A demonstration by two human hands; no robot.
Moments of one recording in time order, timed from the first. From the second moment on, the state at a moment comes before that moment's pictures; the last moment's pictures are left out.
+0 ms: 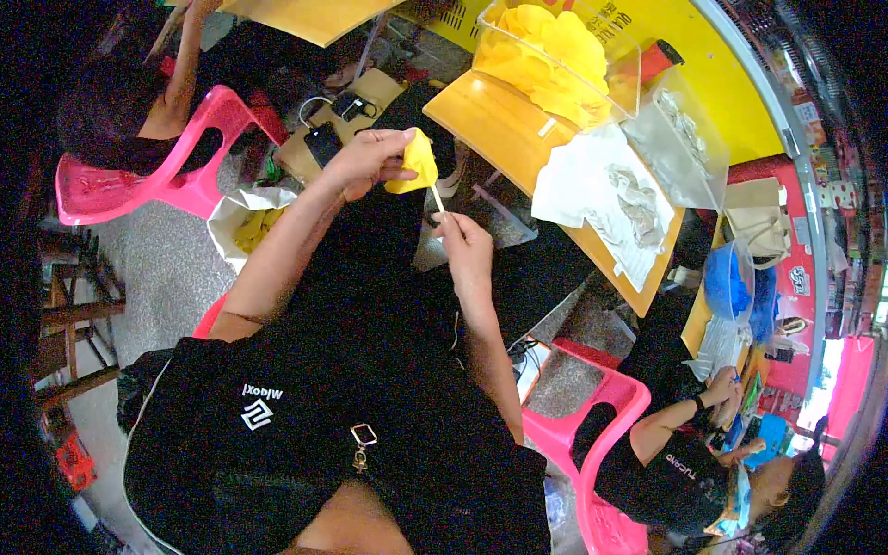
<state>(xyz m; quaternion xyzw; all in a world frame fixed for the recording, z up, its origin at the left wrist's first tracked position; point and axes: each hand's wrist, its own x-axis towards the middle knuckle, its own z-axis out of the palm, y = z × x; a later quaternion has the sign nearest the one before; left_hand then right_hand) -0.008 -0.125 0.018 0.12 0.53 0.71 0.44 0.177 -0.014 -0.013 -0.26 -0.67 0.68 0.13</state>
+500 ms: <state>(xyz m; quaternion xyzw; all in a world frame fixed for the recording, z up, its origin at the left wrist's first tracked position) 0.014 -0.098 0.039 0.13 0.47 0.79 0.38 0.170 -0.024 -0.009 -0.29 -0.48 0.82 0.13</state>
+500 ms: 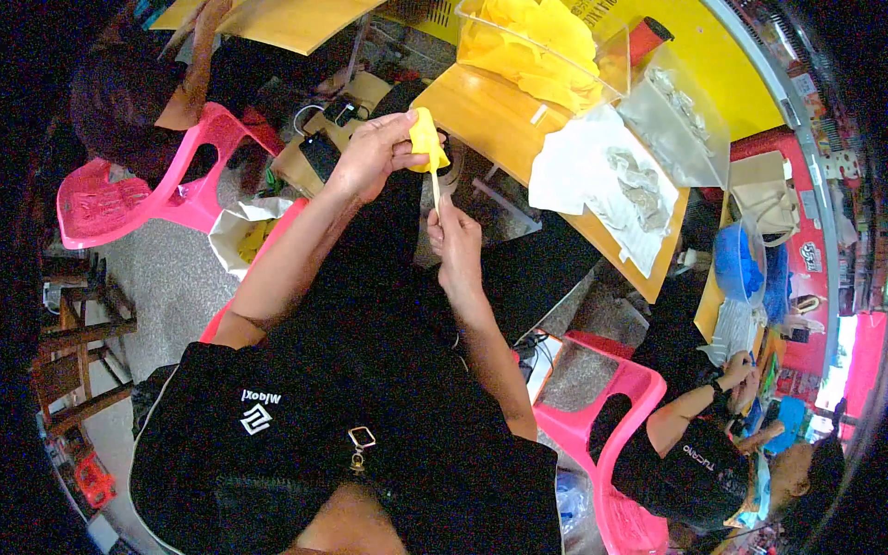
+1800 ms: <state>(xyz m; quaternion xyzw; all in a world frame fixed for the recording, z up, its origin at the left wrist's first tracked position) 0.005 -0.074 0.022 0.08 0.42 0.78 0.46 0.178 0.003 -0.008 -0.35 -0.51 0.78 0.13</state>
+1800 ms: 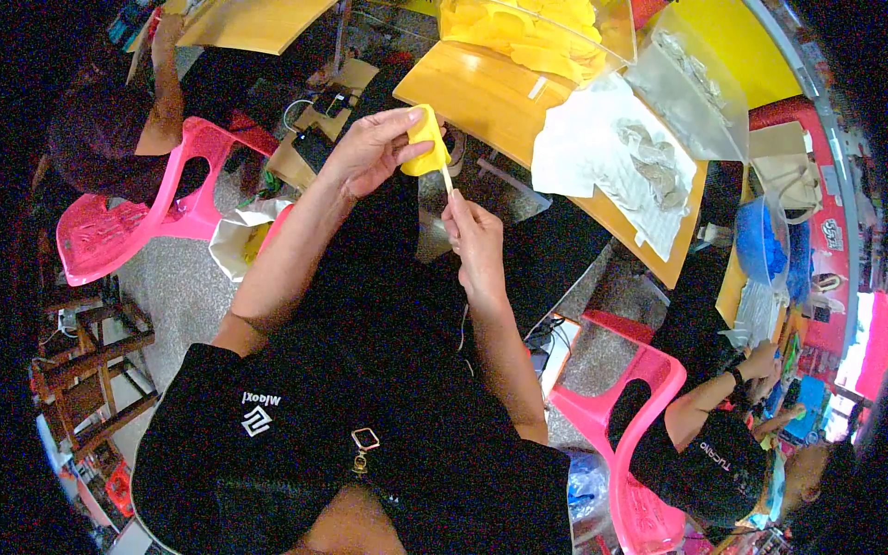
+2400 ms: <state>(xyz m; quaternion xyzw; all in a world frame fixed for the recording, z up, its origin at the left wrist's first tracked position) 0.001 -0.083 0.026 0.15 0.49 0.73 0.45 0.187 0.025 0.001 -0.35 -0.60 0.71 0.06</state>
